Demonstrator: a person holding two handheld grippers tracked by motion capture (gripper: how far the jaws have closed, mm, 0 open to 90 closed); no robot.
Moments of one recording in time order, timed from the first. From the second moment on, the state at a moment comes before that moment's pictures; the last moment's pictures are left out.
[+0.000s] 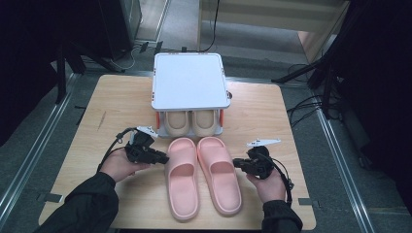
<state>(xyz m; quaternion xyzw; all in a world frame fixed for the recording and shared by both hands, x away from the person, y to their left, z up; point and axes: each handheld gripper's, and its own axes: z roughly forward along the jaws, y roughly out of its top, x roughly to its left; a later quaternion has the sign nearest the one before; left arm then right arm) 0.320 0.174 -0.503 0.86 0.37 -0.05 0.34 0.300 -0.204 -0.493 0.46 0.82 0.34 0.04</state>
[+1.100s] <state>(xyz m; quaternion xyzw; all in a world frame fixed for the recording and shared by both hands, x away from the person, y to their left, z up) 0.320 0.191 -0.473 0.84 0.39 -0.03 0.38 0.270 -0.184 -0.469 0.43 0.79 0.43 0.02</state>
